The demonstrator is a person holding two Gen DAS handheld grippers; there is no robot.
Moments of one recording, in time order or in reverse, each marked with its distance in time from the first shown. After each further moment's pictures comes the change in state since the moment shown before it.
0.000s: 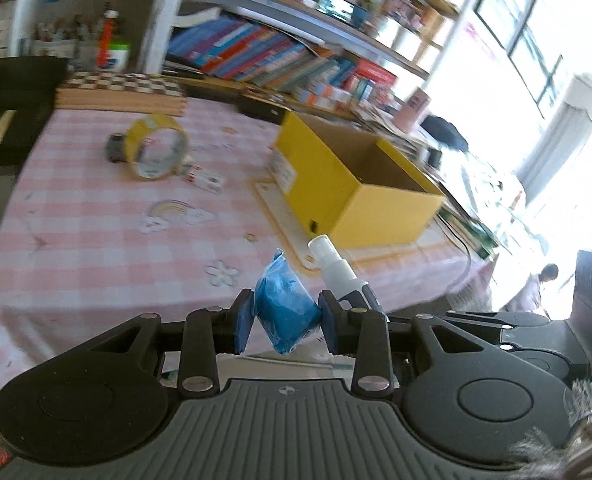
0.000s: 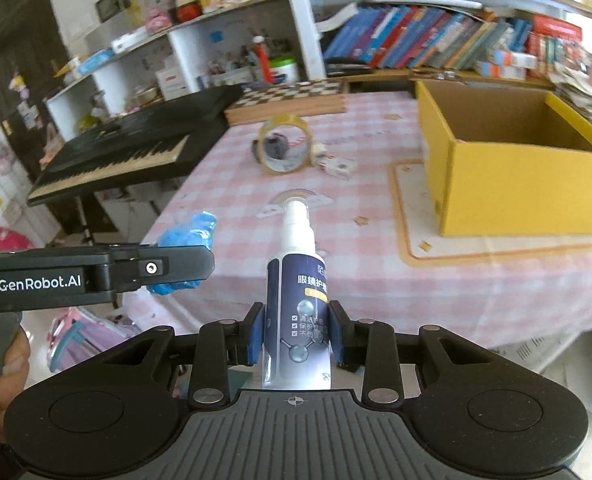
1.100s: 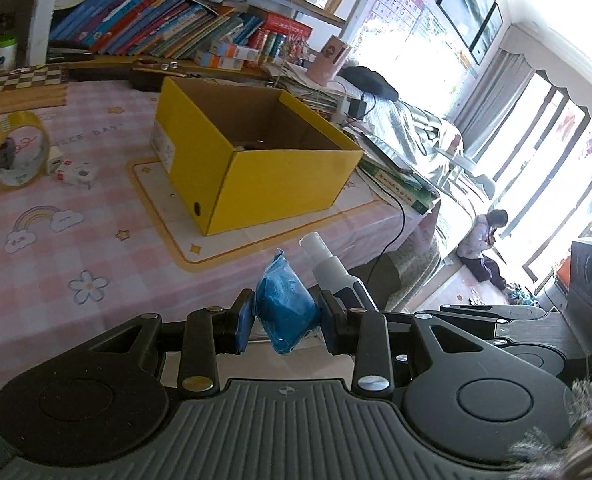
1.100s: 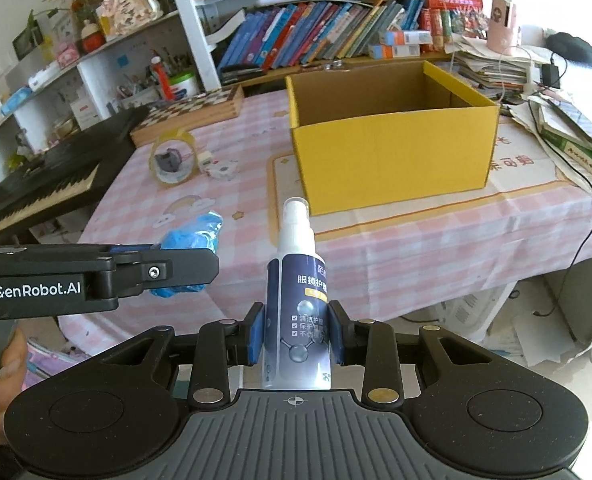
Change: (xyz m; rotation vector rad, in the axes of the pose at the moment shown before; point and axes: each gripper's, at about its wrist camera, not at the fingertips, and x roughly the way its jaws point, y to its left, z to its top) left arm 0.071 -0.075 0.014 0.128 0.109 -0.182; right arm -0.034 -0.076 -0.012 0.151 -0.012 -0.174
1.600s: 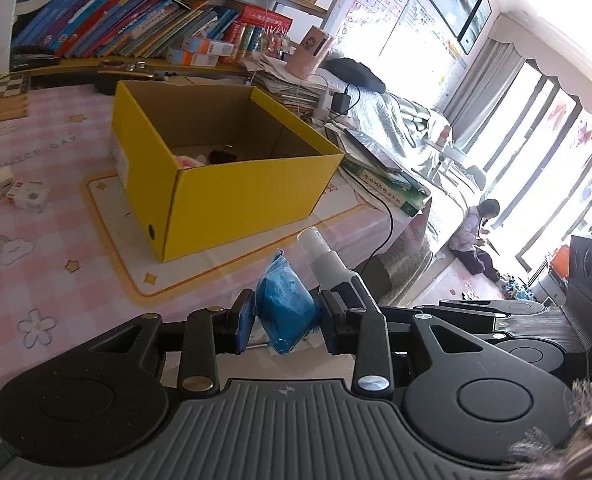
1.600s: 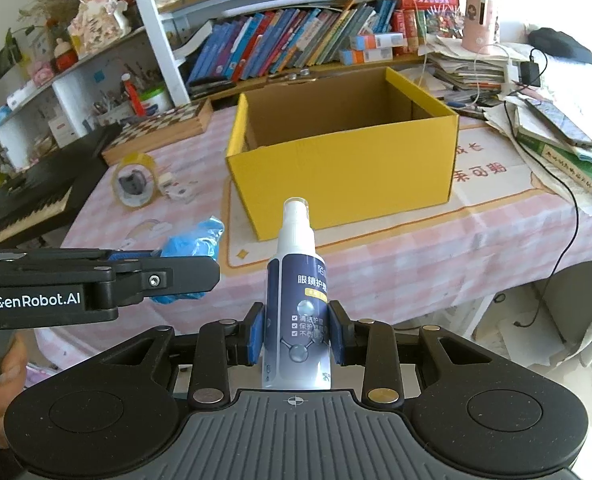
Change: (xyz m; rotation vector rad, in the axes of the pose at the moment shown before) left arm 0.047 -0.027 0.028 0.028 0.019 -0.030; right arm 0.008 -0.051 0.025 0.023 -0.009 -0.023
